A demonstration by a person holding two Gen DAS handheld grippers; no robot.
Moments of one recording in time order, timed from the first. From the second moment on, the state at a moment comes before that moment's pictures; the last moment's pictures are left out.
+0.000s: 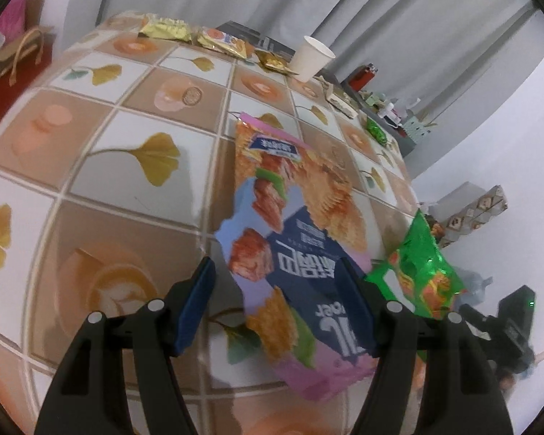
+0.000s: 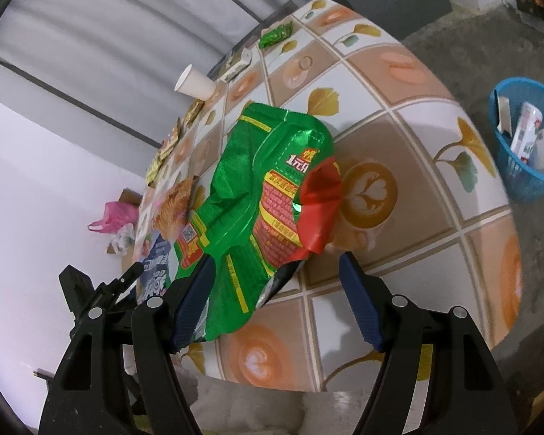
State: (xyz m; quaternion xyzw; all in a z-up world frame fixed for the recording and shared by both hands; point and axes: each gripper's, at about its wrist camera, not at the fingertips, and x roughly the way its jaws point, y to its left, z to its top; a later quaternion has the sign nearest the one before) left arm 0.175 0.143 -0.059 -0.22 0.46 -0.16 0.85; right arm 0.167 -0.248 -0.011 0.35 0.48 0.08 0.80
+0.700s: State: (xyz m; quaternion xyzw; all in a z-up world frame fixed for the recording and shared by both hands) left arm 0.167 0.122 -0.060 -0.17 0.45 -0.14 0.87; right arm 0.185 -0.257 -0.029 0.41 0.47 0.06 0.78
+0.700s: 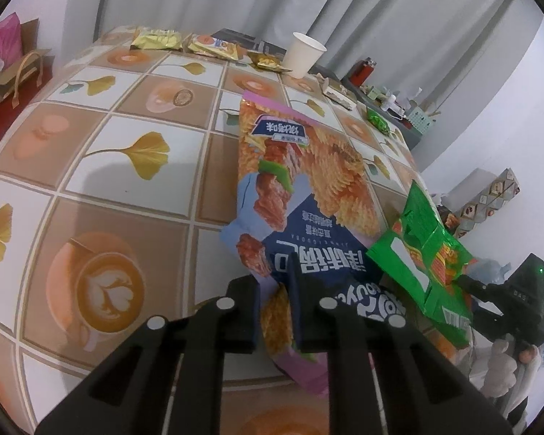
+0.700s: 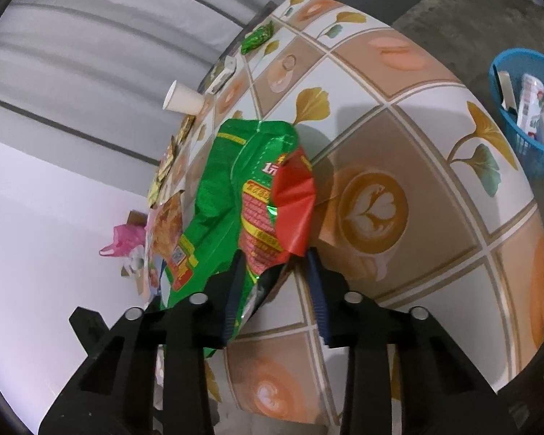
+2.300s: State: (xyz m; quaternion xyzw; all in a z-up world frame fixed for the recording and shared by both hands) left arm 0.154 0.108 -0.032 -0.15 0.40 -0.16 0.89; right arm 0.177 -0.222 -0.007 0.15 0.49 0.03 0.86
